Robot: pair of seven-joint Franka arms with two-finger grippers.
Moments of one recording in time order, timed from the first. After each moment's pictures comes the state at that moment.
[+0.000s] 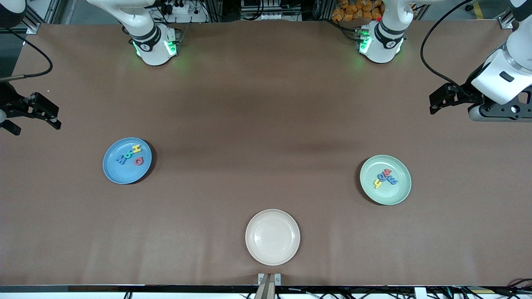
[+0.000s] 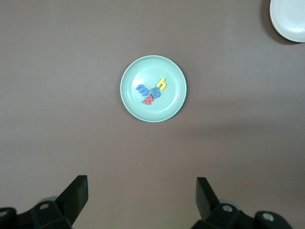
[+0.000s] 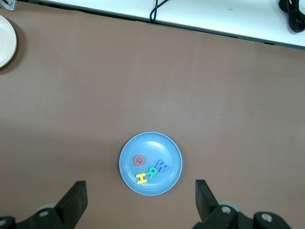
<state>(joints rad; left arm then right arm) -0.09 0.01 -0.06 -1.57 0.01 1.58 -0.08 -0.02 -0.04 -0.02 -1.67 0.00 1.82 -0.21</state>
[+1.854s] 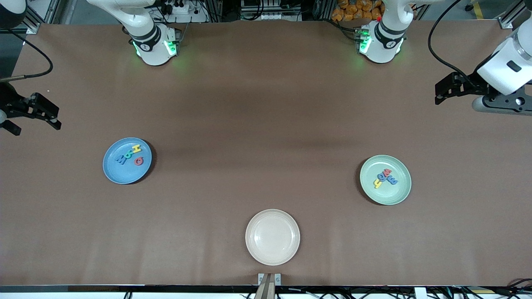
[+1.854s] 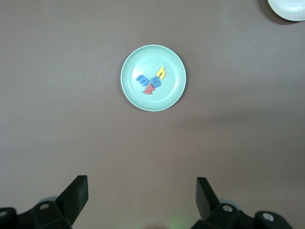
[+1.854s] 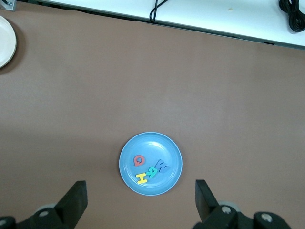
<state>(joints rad) -0.09 0.01 -0.06 -1.53 0.01 1.50 -0.01 -0.02 -0.04 -0.02 -1.67 0.00 1.82 -0.20</state>
